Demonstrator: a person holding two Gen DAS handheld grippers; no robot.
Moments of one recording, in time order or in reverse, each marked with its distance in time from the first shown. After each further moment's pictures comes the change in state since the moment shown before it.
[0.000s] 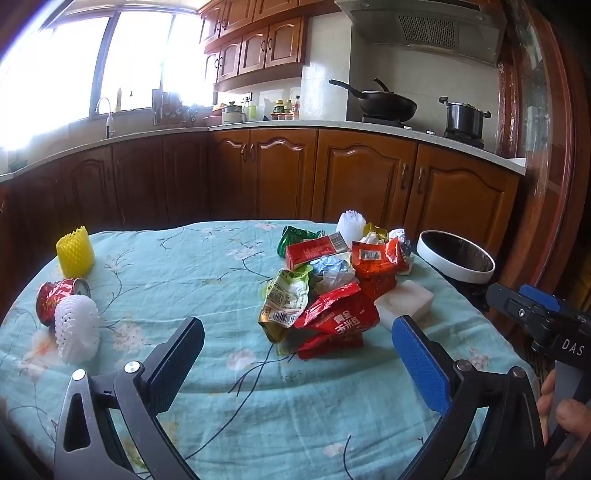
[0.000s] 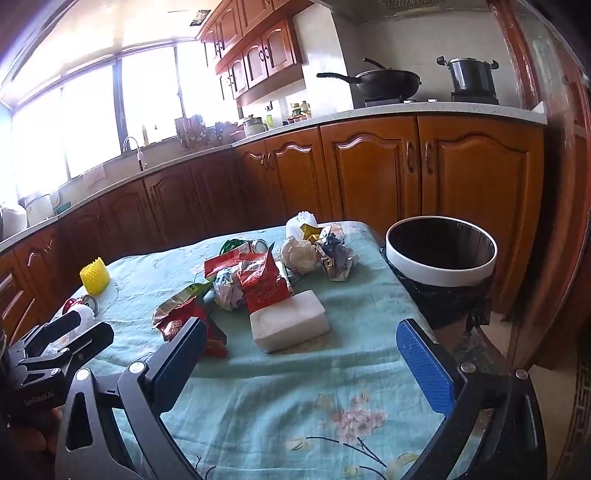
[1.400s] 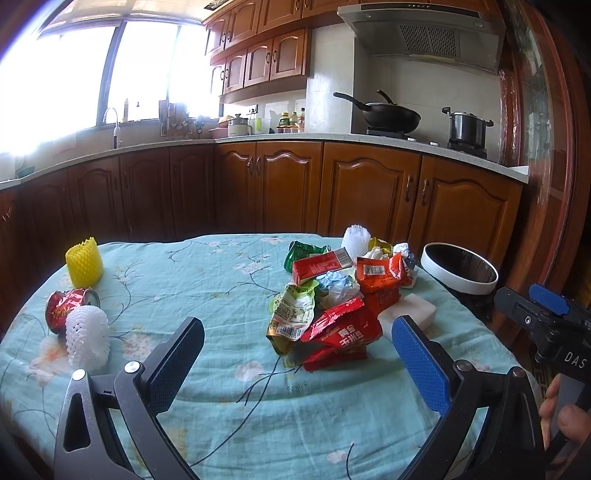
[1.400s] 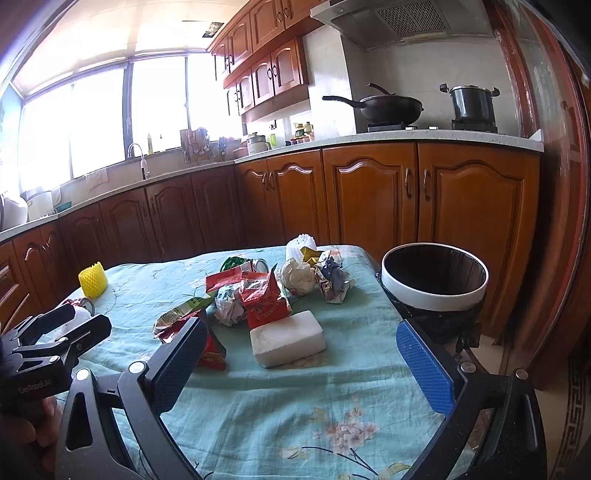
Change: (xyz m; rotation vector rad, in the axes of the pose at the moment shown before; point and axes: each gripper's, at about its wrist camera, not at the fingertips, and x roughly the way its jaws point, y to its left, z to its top) left arm -0.003 0.000 0.003 0.007 -0.044 0.022; right arm -0.014 0.009 0.003 -0.055 -0.079 -0.026
